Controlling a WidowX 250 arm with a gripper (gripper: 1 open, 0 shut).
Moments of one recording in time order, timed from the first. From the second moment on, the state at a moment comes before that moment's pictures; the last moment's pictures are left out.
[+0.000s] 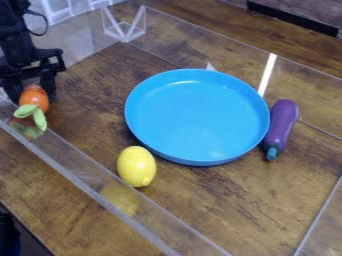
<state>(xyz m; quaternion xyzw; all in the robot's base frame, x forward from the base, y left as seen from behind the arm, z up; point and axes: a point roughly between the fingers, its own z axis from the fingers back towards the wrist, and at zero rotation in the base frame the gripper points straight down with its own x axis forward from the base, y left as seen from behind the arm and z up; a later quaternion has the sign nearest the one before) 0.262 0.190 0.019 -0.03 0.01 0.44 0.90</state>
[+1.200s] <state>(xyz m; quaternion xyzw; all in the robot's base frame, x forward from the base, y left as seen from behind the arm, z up) 0.255 0.188 0.020 0.01 0.02 0.45 0.90</state>
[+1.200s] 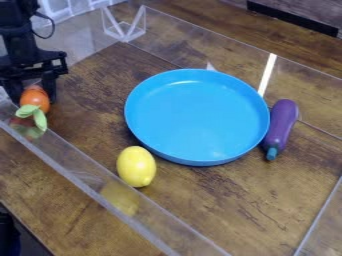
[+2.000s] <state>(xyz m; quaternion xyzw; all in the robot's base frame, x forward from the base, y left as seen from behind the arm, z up) 0.243 0.162 0.030 0.00 0.08 0.45 0.89</state>
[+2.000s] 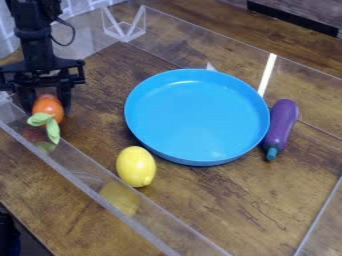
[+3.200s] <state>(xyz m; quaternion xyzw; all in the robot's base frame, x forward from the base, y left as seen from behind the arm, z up) 0.258 0.130 0.084 -0.01 0.08 0.38 0.92</state>
